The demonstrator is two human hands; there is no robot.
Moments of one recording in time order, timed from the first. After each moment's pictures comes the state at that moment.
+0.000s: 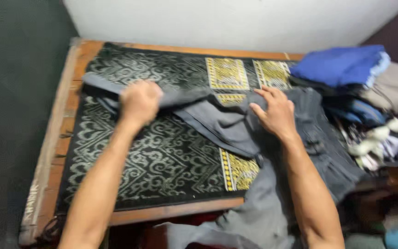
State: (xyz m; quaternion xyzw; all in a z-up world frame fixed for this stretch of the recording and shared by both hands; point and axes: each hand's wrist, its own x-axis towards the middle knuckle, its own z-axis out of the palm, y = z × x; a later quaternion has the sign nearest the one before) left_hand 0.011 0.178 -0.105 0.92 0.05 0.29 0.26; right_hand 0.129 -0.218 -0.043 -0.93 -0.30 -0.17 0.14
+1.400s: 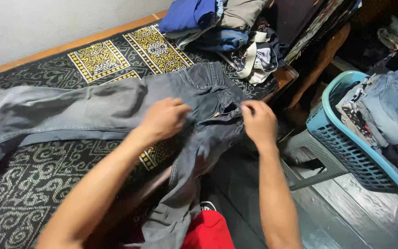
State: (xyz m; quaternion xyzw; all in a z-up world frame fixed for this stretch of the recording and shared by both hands) left_hand 0.029 -0.146 -0.064 0.87 -0.42 0.10 0.24; right_hand -0.059 -0.442 -0.061 -0.92 0.07 -0.27 0.28
